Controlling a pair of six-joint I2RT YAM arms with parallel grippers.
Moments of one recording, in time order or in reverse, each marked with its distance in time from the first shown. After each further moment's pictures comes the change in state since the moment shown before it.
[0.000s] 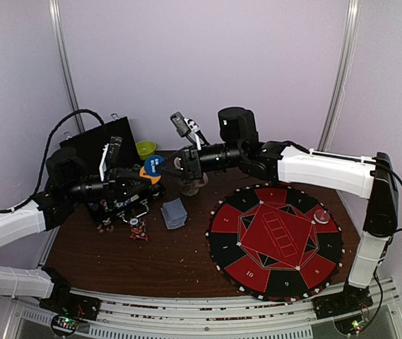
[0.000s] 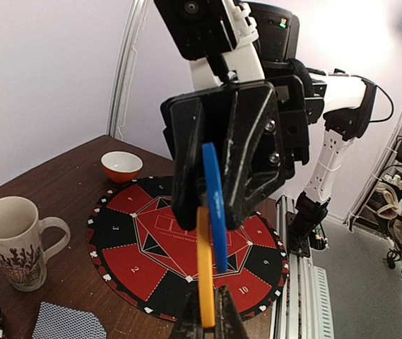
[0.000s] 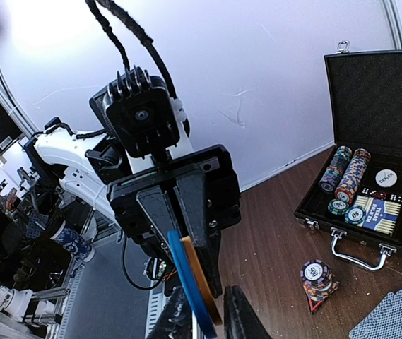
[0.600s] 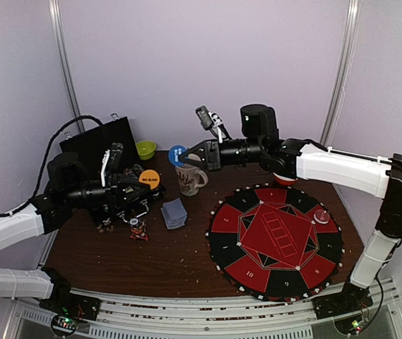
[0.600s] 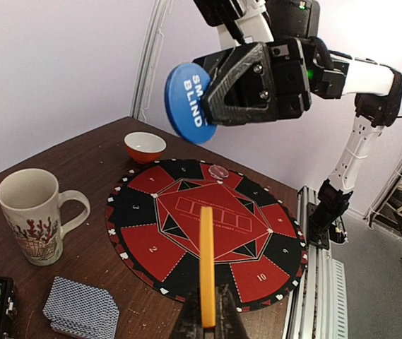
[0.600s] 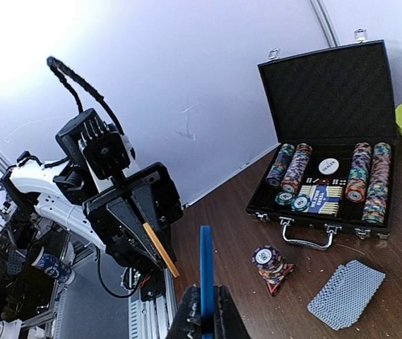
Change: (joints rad) left arm -0.001 -0.033 -0.027 -0.090 -0.087 0.046; right arm -0.091 -0.110 -0.118 -0.013 0.056 0.023
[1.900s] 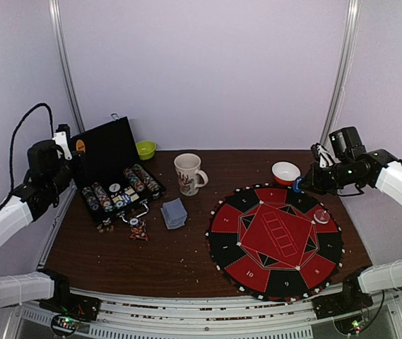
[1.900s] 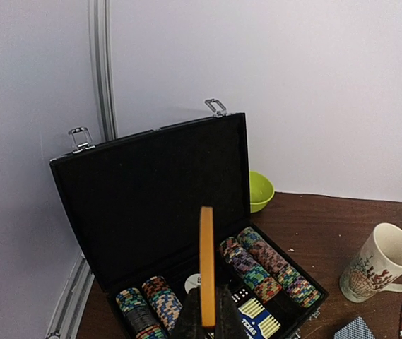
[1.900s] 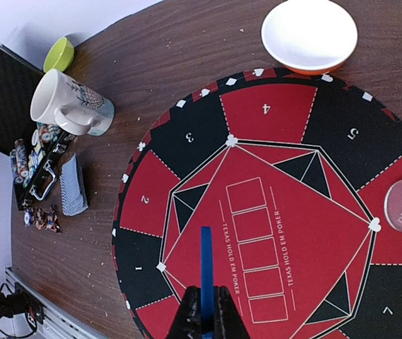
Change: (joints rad) left arm 0.301 -0.043 0.109 -0.225 -0.981 0.031; right arm -0.521 -0.588 -0.415 -0.817 0.440 0.064
